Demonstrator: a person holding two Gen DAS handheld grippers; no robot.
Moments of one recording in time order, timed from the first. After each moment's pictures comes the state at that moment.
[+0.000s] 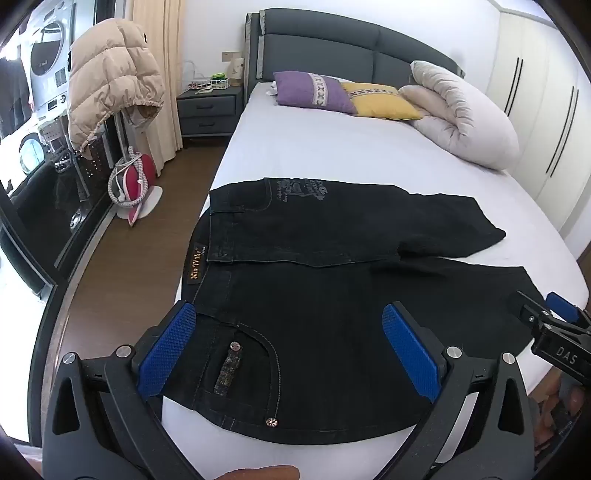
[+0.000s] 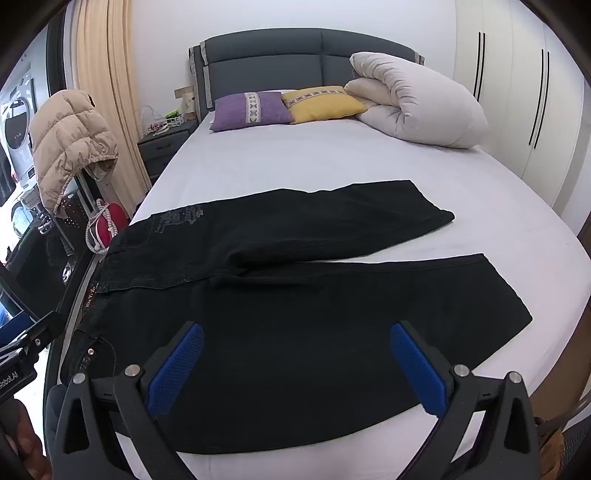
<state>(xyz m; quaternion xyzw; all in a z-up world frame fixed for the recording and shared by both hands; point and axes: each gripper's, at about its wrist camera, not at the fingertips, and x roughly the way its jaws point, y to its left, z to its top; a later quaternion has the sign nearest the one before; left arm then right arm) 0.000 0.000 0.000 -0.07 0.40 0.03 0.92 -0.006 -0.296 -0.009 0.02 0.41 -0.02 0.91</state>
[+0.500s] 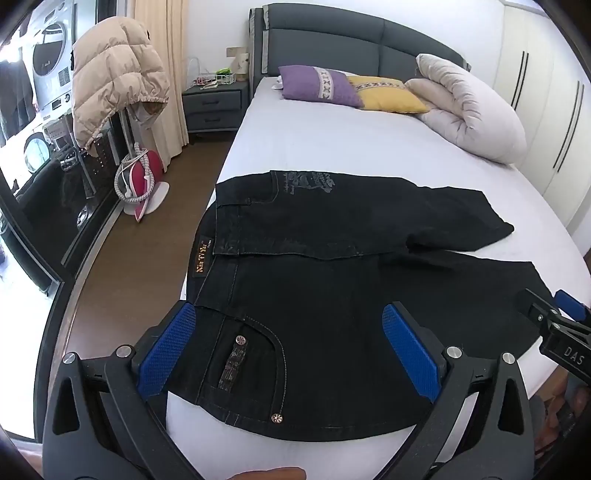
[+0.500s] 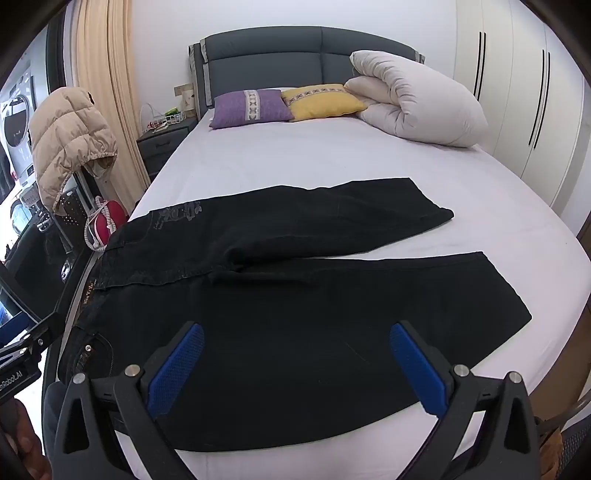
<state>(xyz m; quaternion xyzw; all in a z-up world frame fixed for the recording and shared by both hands) 0.003 -0.003 -0.004 -0.06 0.41 0.05 0.91 -0.005 -0.293 -0.016 0.02 0.41 -0.02 0.91</state>
